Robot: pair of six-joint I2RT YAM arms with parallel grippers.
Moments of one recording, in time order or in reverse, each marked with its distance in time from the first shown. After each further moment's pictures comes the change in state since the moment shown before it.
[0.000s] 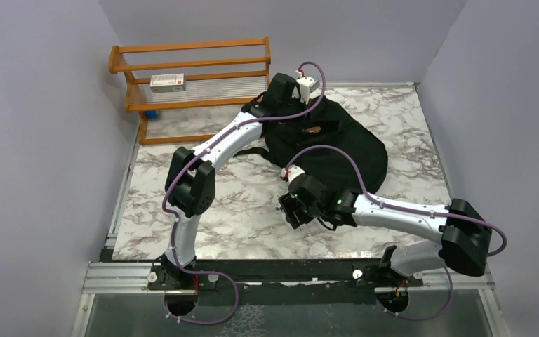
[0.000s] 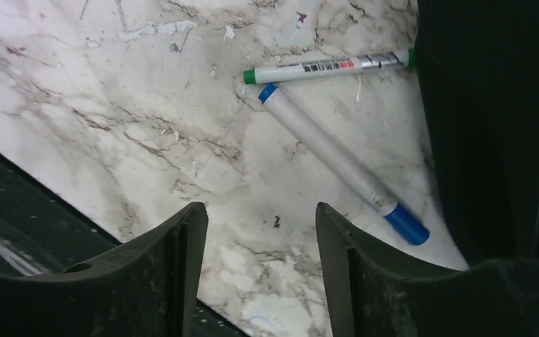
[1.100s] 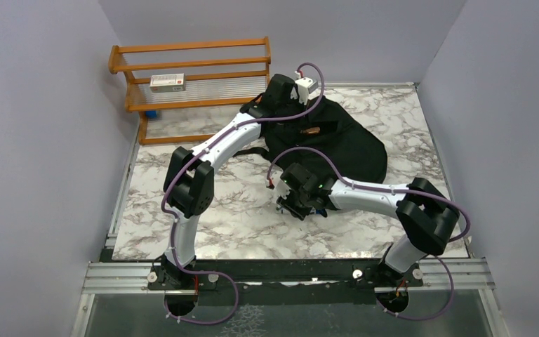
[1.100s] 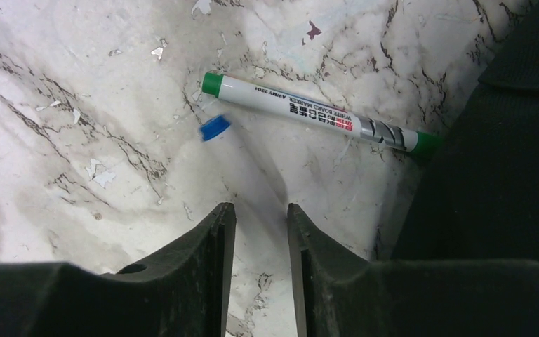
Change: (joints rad) left arm 0.006 -0.011 -0.029 0.015 0.000 0.016; right arm -0.127 0.280 0.091 0.021 -0.190 -0.551
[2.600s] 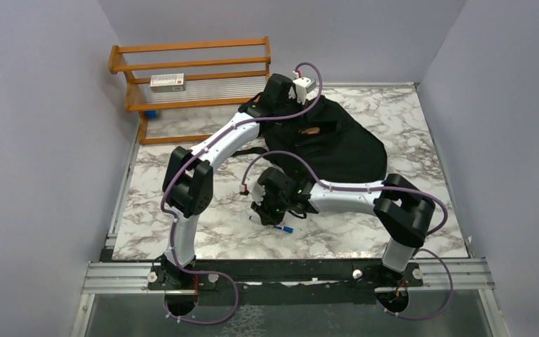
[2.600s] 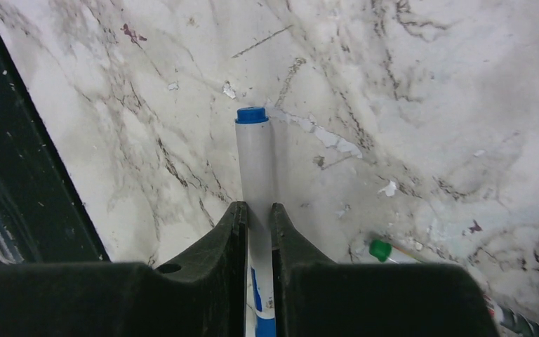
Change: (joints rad) left arm 0.012 -0.003 -0.007 0.000 0.008 0.000; right arm 0.109 0.143 0.134 0.153 -0.227 0.076
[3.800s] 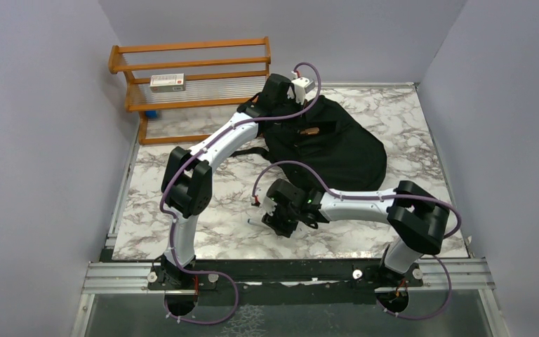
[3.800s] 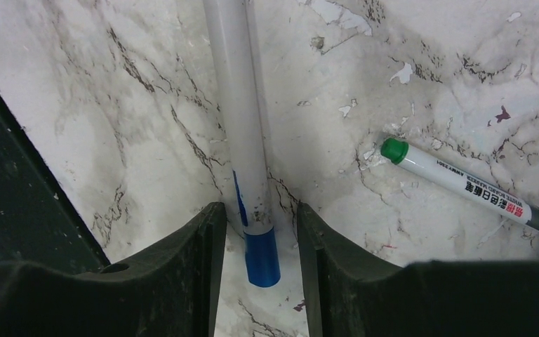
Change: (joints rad) left arm 0.006 -0.010 -0.014 0.001 0.012 0.001; right arm 0.048 -0.099 -0.140 -0.051 0.128 -0.005
